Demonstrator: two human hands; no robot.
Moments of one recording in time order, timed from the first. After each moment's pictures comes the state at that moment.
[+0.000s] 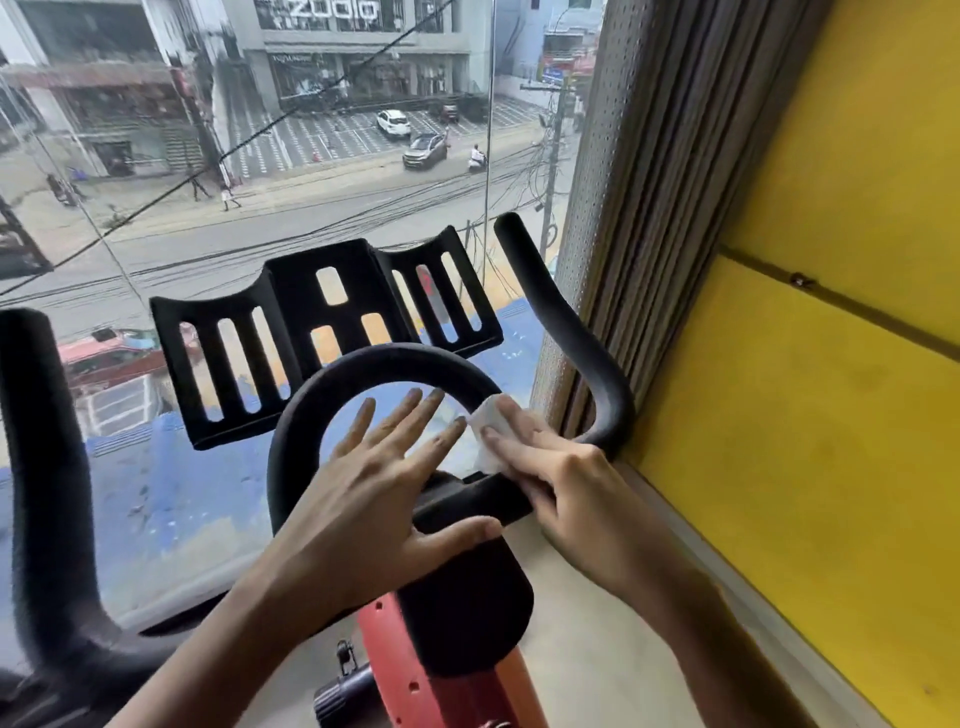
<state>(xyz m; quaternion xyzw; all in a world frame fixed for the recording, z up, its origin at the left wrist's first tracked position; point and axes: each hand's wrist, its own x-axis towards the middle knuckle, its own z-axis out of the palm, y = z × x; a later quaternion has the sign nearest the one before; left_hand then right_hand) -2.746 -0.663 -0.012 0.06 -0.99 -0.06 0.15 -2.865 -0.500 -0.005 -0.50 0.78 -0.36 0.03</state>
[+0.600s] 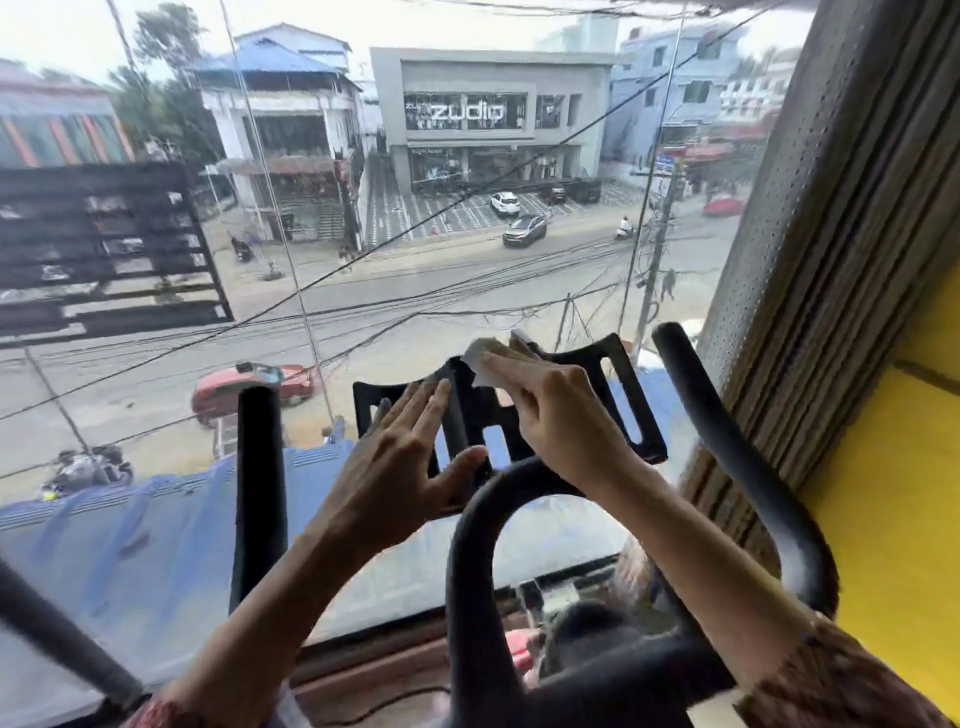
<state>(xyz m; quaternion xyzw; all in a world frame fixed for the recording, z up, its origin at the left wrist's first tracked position) -2.738 -0.796 0.015 0.23 -0.94 -0.11 0.23 -2.886 -0.695 0.050 -0.61 0.68 -0.40 -0.07</state>
